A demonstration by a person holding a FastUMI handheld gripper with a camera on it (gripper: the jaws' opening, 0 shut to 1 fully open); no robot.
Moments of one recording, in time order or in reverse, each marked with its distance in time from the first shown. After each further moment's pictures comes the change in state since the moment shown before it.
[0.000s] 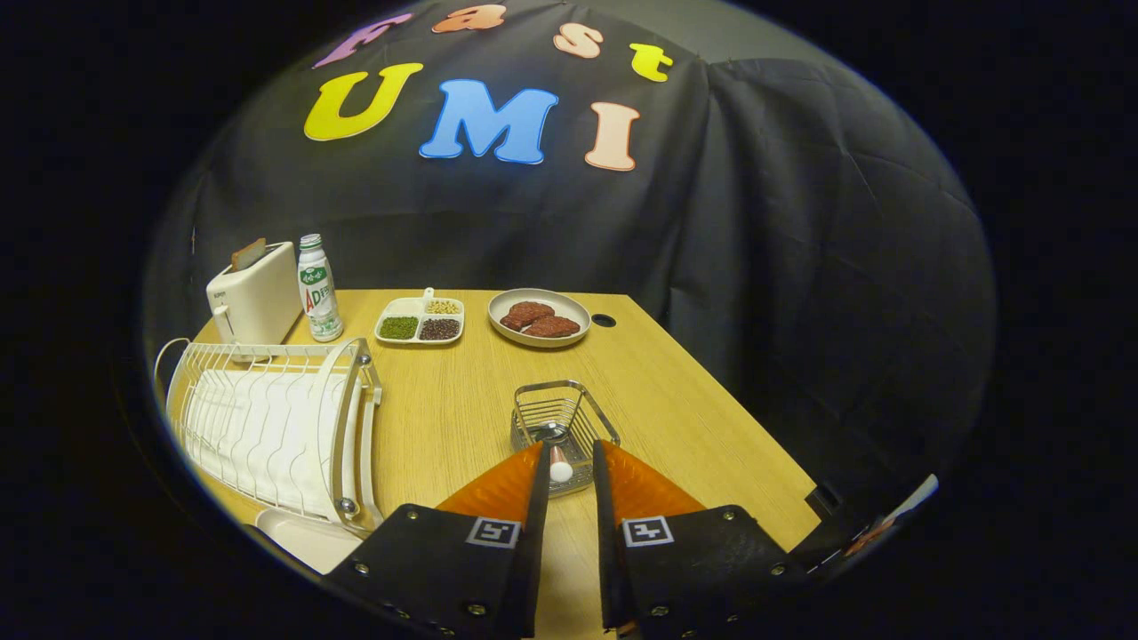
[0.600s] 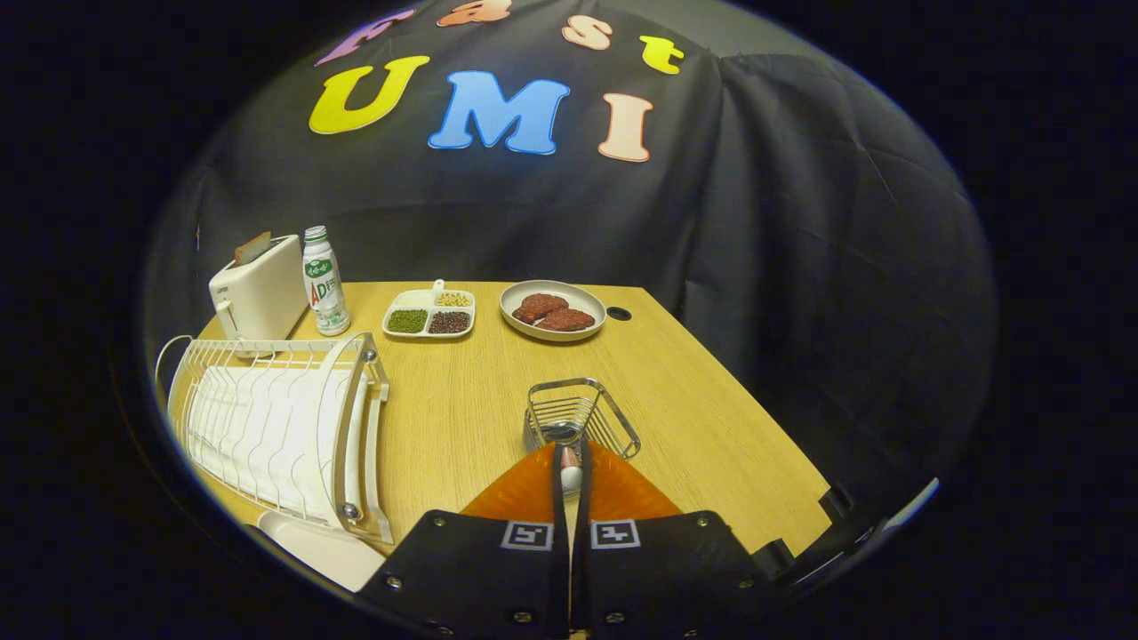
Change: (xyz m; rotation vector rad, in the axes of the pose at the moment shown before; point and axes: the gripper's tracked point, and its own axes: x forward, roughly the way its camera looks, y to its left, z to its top) arm 0.005 0.008 0.003 -0.028 0.007 0.033
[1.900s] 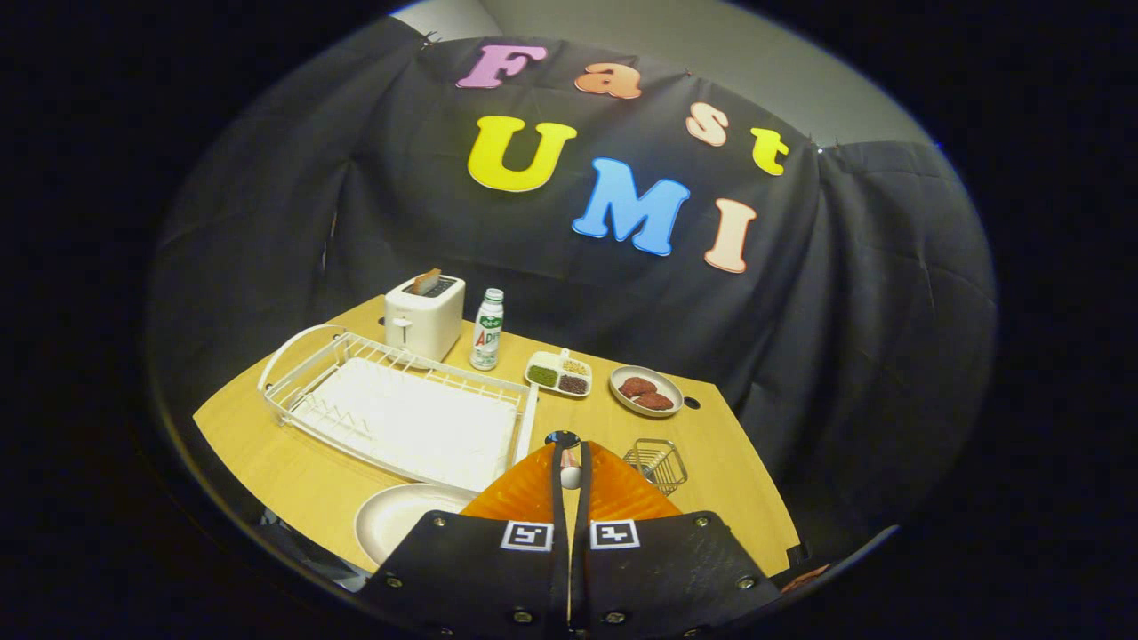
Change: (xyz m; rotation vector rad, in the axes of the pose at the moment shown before) arm -0.200 0.092 0.039 -0.250 -0.248 0.309
